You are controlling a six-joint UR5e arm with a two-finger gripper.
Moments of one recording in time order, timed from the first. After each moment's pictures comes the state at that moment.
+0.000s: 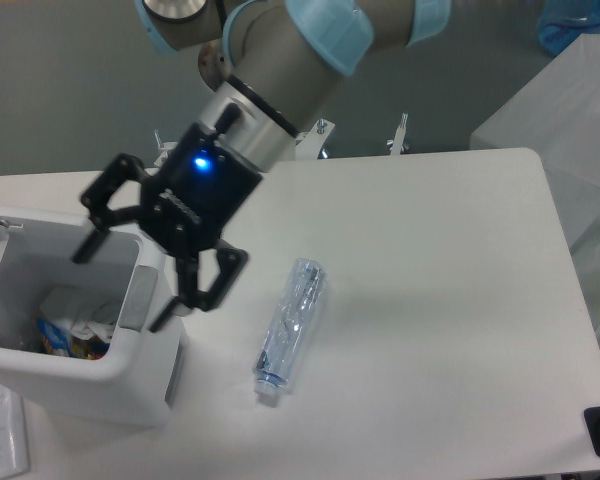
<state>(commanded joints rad) 2.44 -1.85 -1.38 -0.87 0.69 0.72</state>
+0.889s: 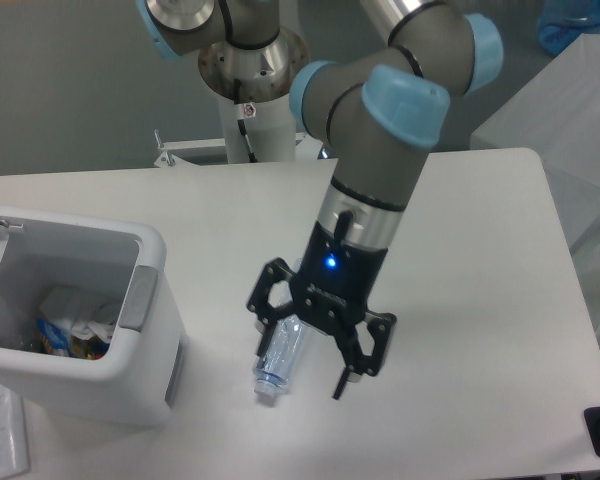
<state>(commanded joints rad) 2.48 -1.99 -1.37 -0.90 1.12 0.90</state>
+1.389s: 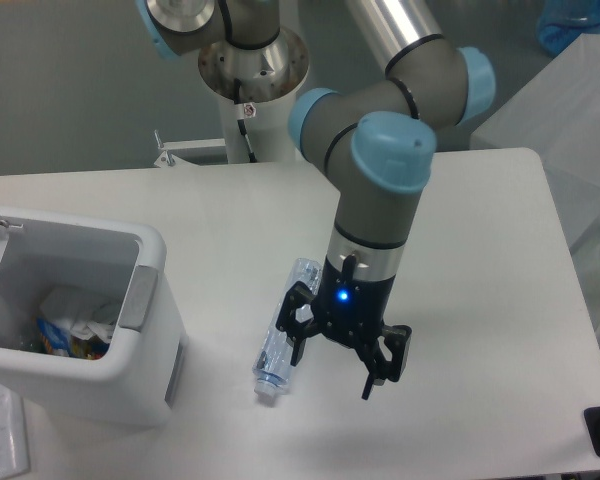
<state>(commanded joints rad) 2.43 -2.00 -1.42 -0.91 1.28 0.80</state>
